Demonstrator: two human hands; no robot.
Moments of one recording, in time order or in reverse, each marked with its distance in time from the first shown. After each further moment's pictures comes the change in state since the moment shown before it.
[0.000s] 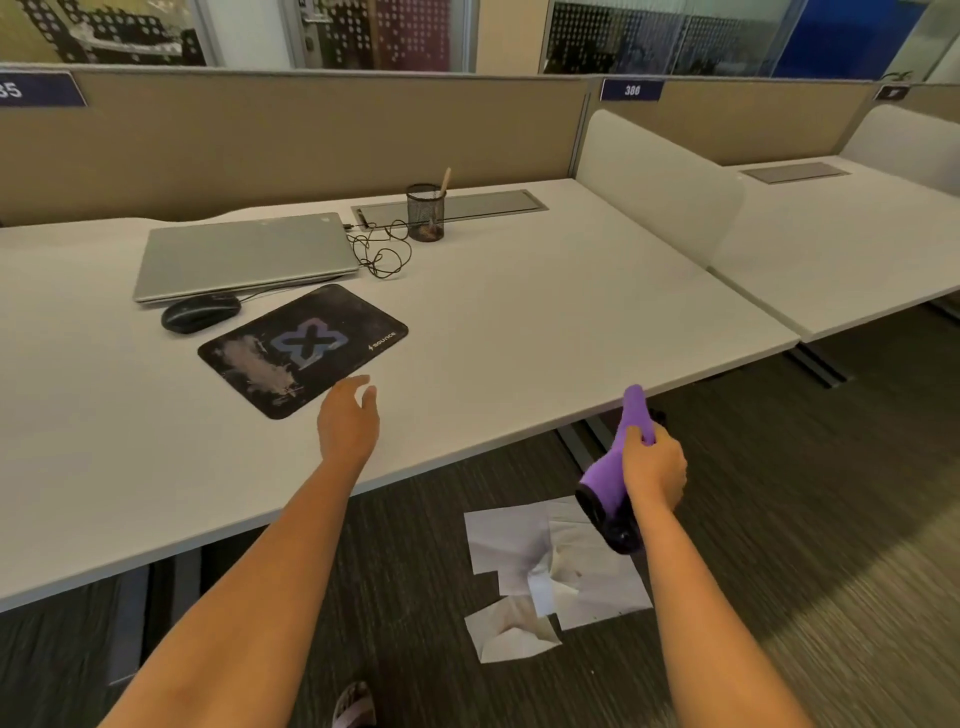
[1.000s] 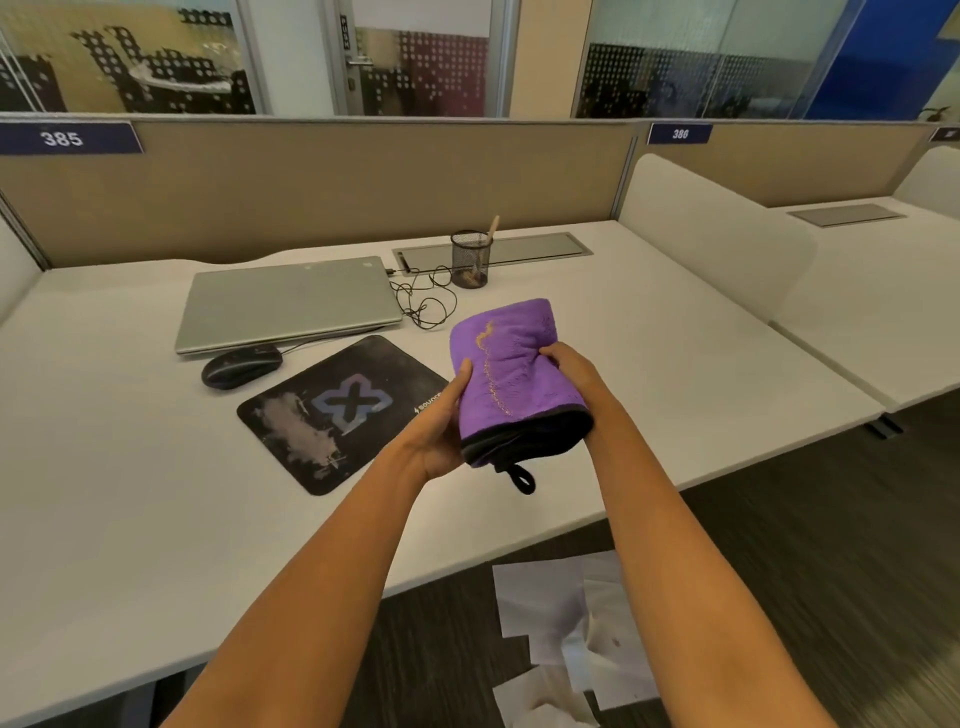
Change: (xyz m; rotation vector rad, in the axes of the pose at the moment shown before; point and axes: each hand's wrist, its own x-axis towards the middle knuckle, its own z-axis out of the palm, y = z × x) left_hand 0.068 0.072 -0.004 -1.134 -0.880 -0.566; right_hand 0.019 -0.226 0.089 0.622 -0.833 0.067
